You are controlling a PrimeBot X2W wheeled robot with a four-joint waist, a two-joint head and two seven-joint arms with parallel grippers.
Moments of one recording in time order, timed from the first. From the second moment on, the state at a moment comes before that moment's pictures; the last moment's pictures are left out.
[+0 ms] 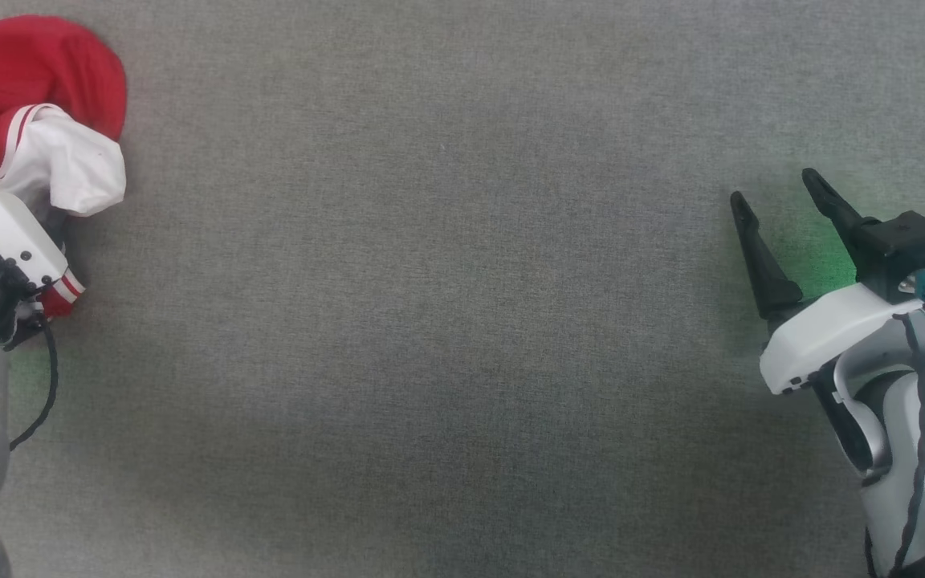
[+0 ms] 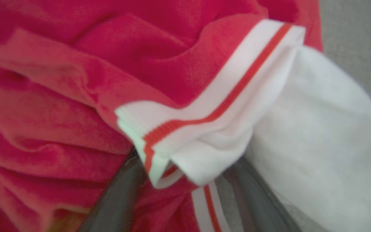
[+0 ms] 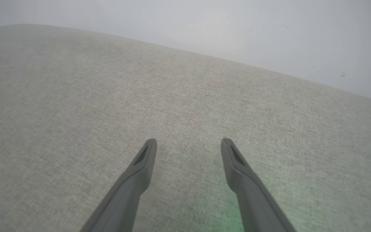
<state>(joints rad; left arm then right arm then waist) -0.99 0.42 0.01 1.23 -0.54 -0.10 0.23 -0.37 -0.23 0.08 0.10 0.14 0.13 0.05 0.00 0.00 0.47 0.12</state>
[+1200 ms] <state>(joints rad) -0.96 0.63 -0.19 0.76 -0.55 -0.13 0.03 -0.27 -0.13 0.03 0.22 0.14 0.13 -0.05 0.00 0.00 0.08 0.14</state>
